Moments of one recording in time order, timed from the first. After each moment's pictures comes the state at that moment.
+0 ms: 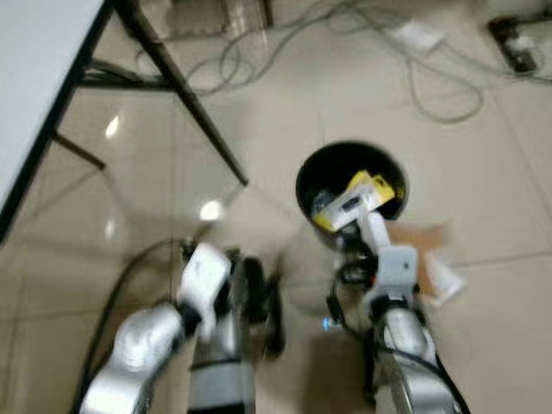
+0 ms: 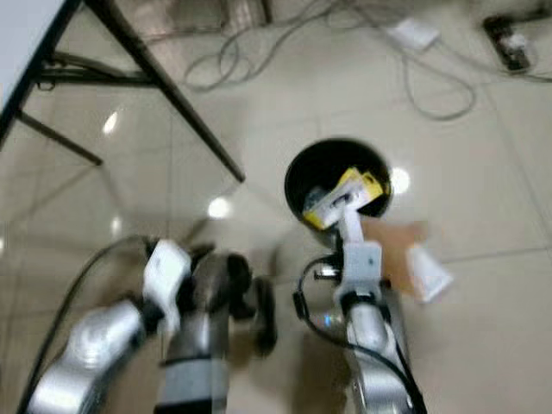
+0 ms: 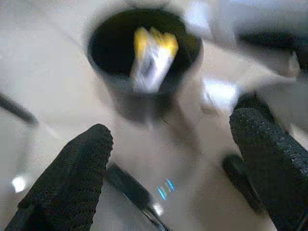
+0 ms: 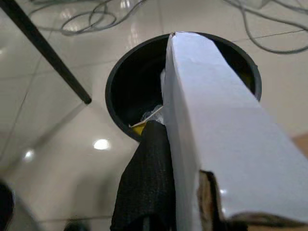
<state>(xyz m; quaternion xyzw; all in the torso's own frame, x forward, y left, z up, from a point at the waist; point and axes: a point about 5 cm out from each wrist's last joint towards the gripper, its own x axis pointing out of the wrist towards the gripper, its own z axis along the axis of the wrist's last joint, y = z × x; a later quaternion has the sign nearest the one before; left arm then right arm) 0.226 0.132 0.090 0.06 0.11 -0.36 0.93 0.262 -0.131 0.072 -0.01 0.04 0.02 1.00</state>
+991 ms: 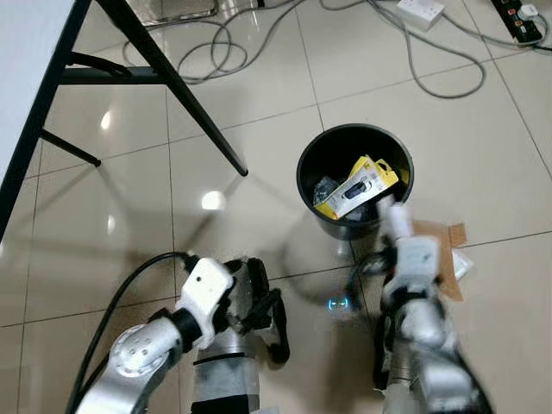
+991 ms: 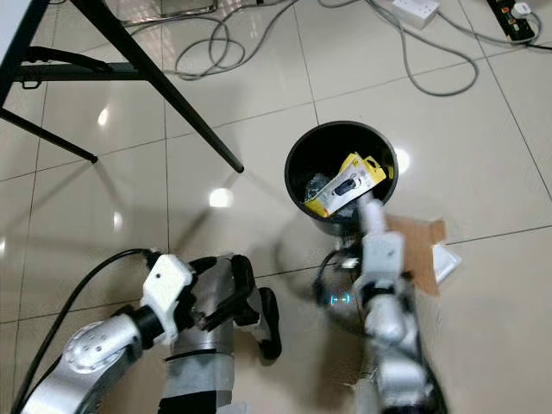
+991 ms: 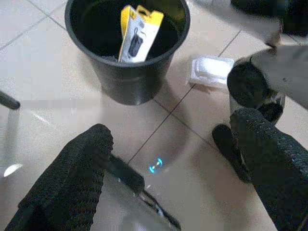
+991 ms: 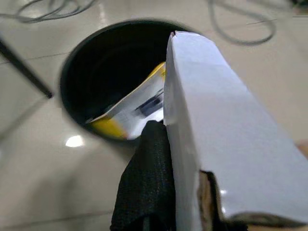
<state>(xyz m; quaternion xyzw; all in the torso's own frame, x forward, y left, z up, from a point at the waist) 0.217 0.136 0.099 0.08 0.10 -0.37 0.92 0.280 -0.172 0.082 -0.05 0.02 -0.03 1.00</state>
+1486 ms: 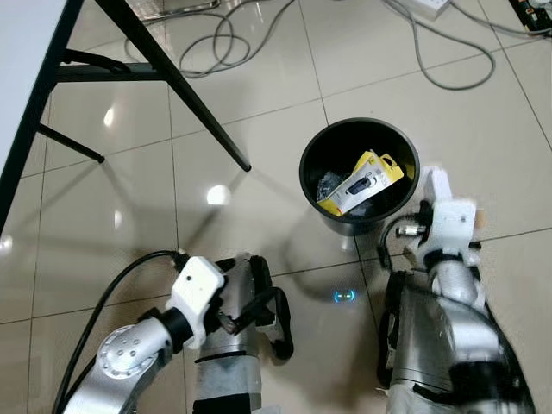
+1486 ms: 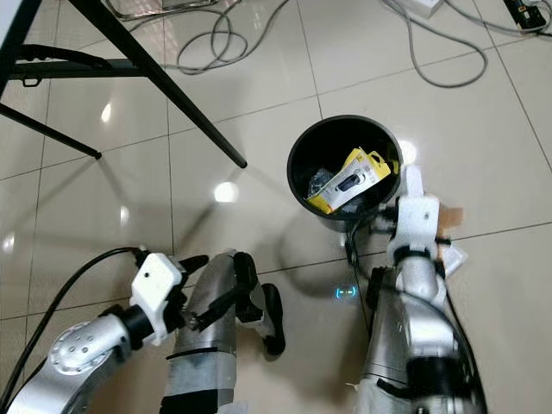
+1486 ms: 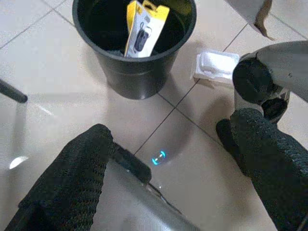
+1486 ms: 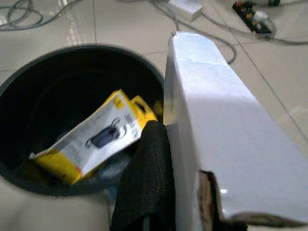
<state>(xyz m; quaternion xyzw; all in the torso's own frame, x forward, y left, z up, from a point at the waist) 0.214 0.145 0.107 0.08 0.10 -0.36 0.93 0.317 -0.213 0.116 -0.09 -0.02 -0.08 0.99</state>
